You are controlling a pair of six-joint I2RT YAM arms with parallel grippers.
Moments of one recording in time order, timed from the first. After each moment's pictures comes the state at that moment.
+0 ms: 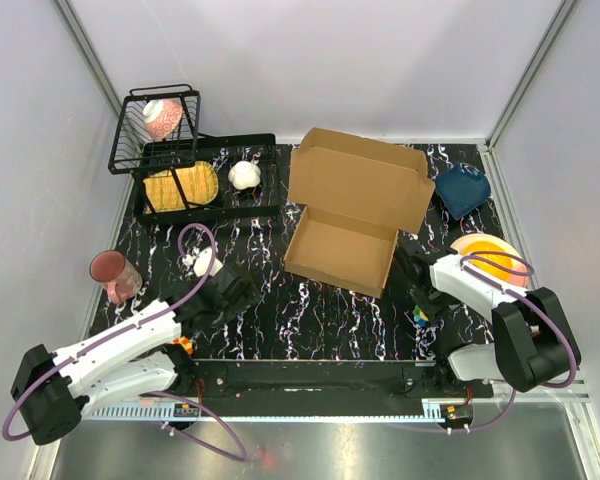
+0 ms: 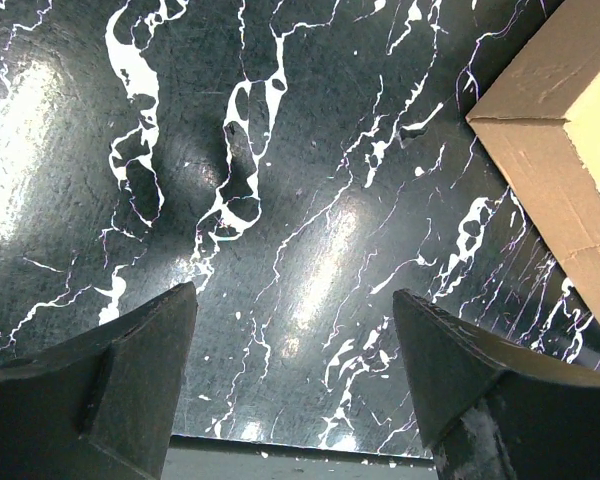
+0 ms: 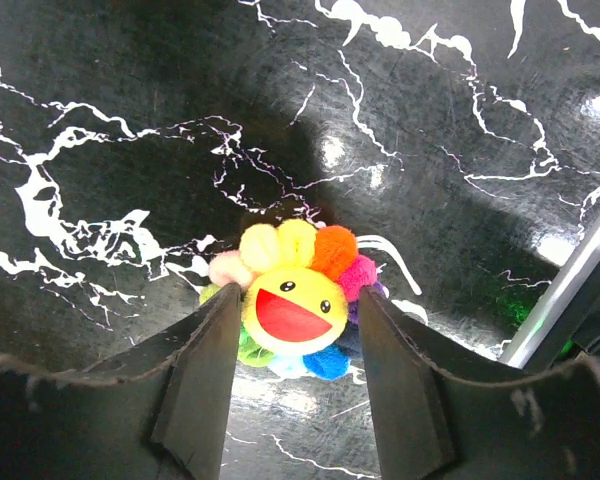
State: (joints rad) left arm -0.83 0.90 0.58 -0.74 -0.41 -1.29; right arm 0.39 1.35 0.68 -1.01 0.51 1.52
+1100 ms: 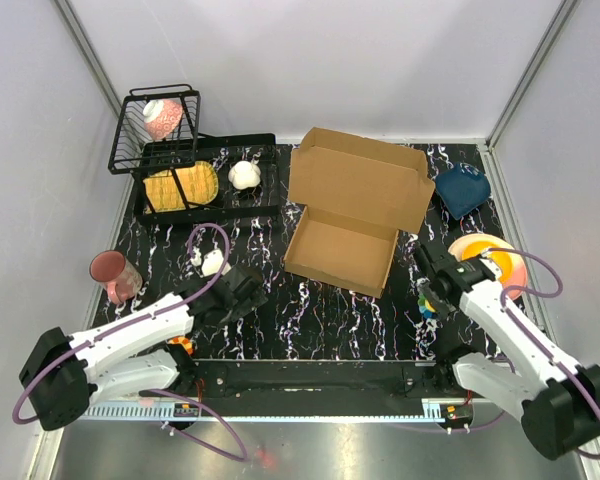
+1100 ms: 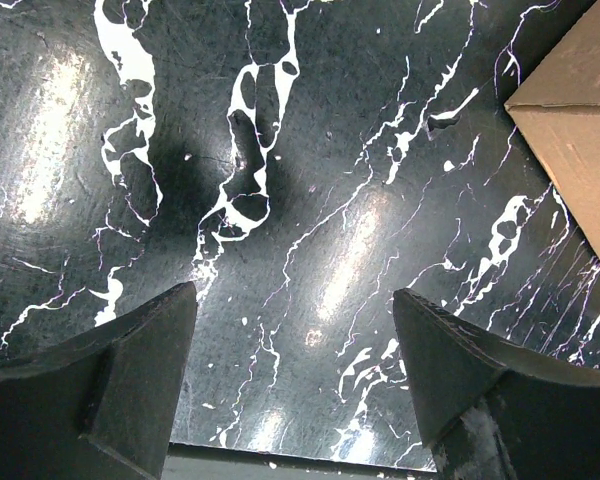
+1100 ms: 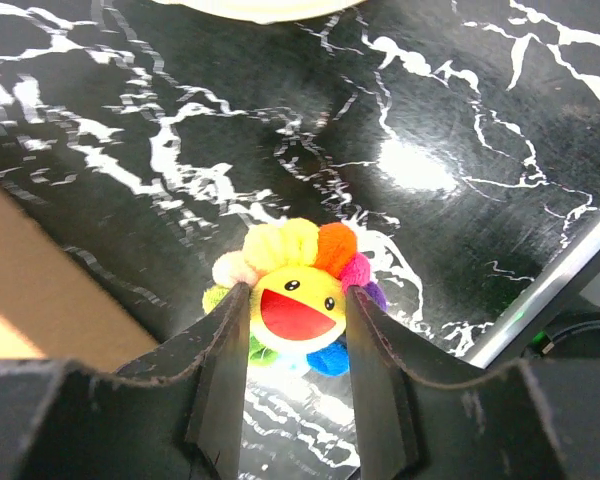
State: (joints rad) left arm -0.85 1.01 0.58 -0.71 -0.40 -1.30; right arm 0.39 1.02 0.70 -1.09 0.51 1.41
